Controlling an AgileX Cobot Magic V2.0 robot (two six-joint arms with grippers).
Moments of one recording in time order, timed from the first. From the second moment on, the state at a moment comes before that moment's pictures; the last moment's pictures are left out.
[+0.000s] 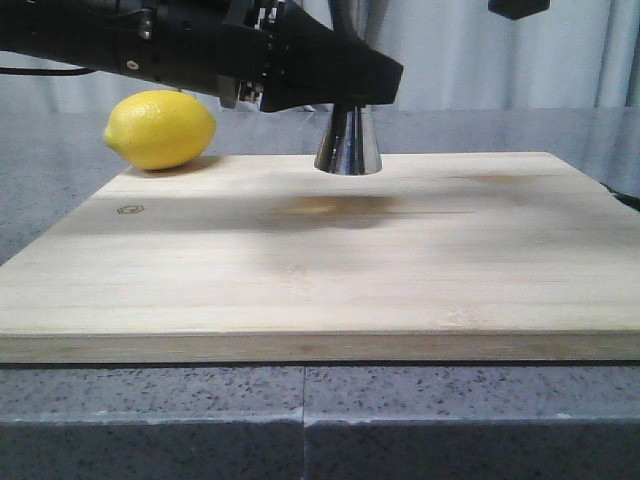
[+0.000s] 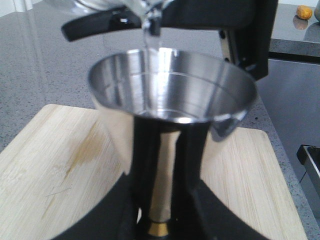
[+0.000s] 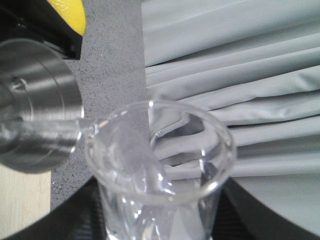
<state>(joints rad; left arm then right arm) -0.48 1.76 -1.08 -1.69 1.07 2.11 0.47 1.24 -0.93 -1.29 -0.09 -0.06</state>
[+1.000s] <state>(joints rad) -0.48 1.76 -1.08 -1.69 1.07 2.11 0.47 1.24 -0.93 -1.40 -0.11 -0.06</state>
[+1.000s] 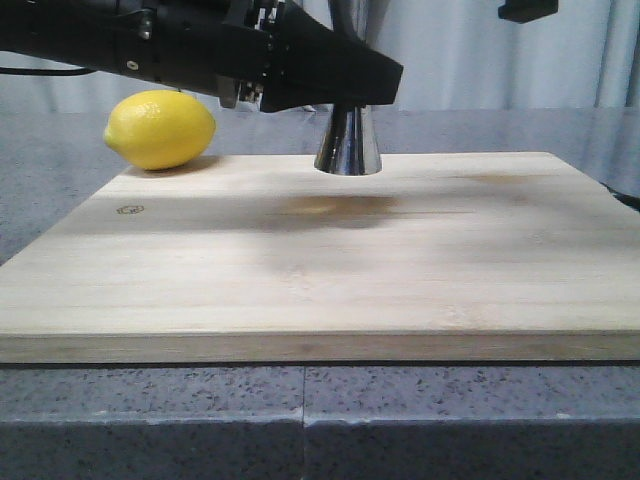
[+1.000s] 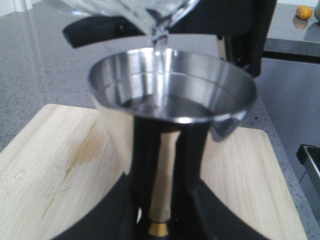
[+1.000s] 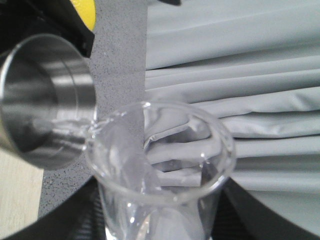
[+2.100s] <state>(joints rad) -0.48 1.76 -1.08 -1.69 1.07 2.11 0.47 1.24 -0.93 -1.20 -0.10 -0.06</state>
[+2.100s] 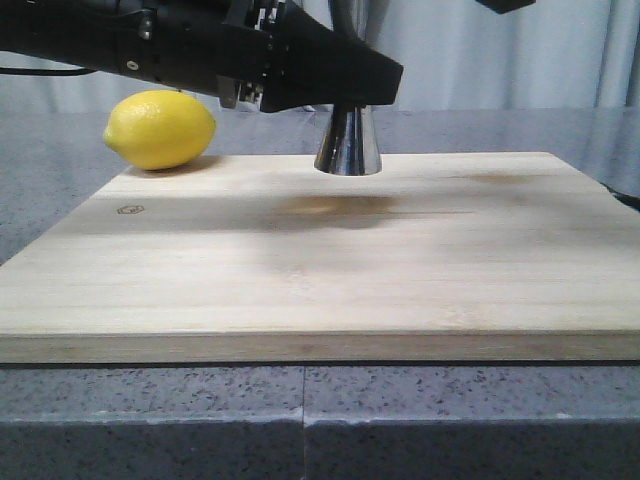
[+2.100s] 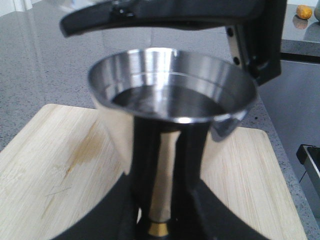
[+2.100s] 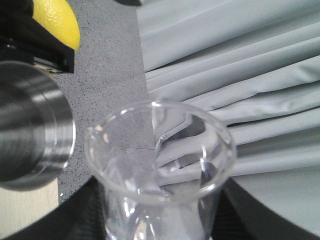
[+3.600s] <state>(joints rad) -0.48 1.76 -1.08 -1.69 1.07 2.11 0.42 1.24 -0.93 -0.93 -0.08 0.00</state>
